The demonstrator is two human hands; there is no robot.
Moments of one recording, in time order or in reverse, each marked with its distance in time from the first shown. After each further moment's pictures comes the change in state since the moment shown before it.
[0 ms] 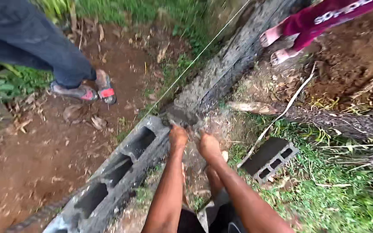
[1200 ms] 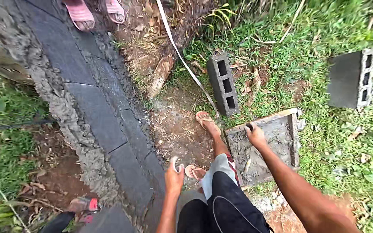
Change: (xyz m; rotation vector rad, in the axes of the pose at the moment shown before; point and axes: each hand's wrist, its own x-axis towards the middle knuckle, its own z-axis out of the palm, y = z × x) left_hand -0.132 0.044 0.208 0.680 -0.417 0.592; right_hand -0.105 0.510 0.209 1.010 0.430 0.810
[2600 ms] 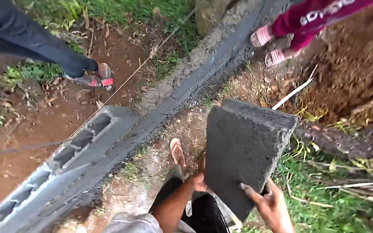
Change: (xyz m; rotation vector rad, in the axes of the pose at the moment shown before) left_hand -0.027 0.118 0.028 -2.060 -0.534 -0.247; right_hand -0.180 -0.364 -0.162 -0.108 -0.577 -0.940
